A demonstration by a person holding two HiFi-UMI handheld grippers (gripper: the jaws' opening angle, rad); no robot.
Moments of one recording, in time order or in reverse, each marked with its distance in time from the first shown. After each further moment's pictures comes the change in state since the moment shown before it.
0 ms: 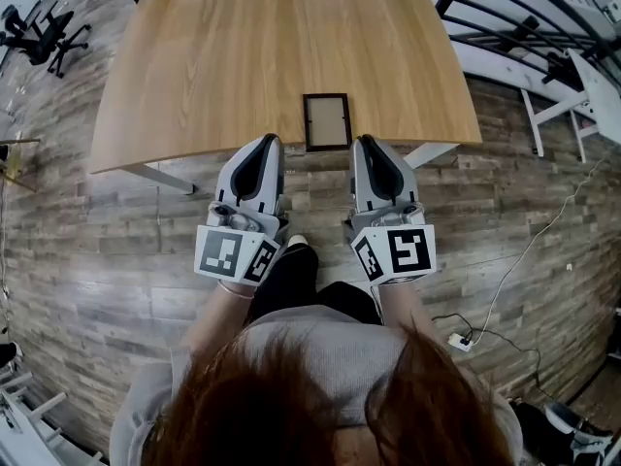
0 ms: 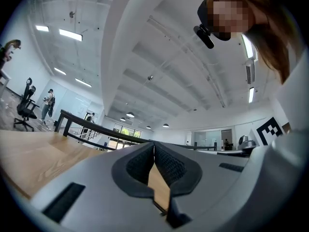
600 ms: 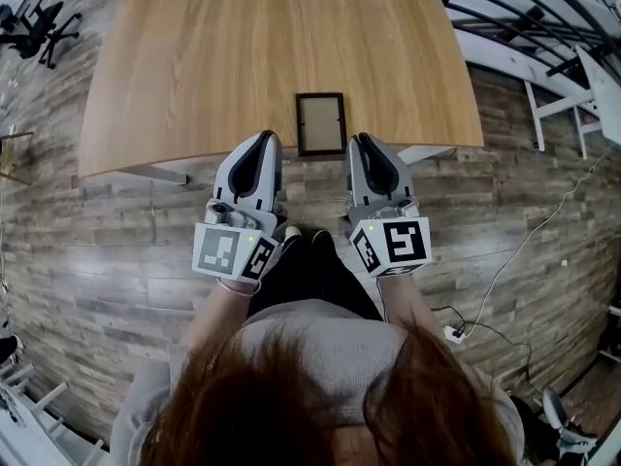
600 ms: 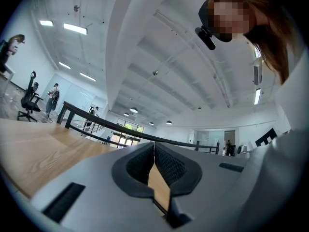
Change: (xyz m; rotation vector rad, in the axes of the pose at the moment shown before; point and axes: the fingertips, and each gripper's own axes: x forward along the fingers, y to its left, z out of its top) left arm 0.046 0.014 -0.027 -0.051 0.048 0.039; right arm 0.037 -0.042 -0.041 0.046 0.105 0.020
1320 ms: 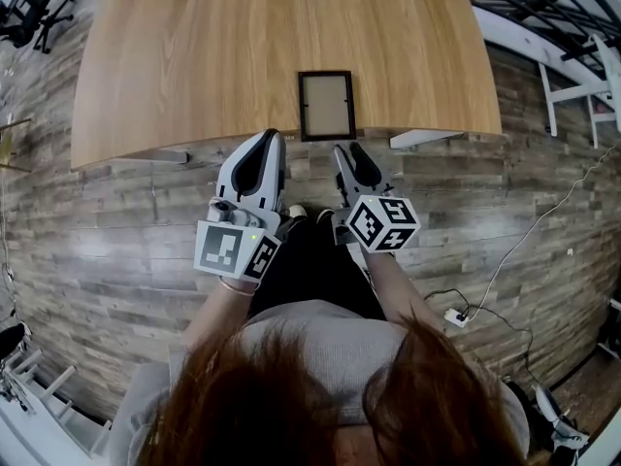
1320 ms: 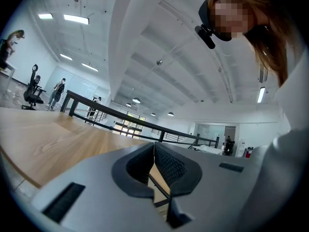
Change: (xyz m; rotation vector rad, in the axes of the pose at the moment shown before) left arm 0.002 0.016 -0.054 -0.037 0.118 0.020; right arm 0.019 -0.019 -0.161 0.444 0.257 -0.029
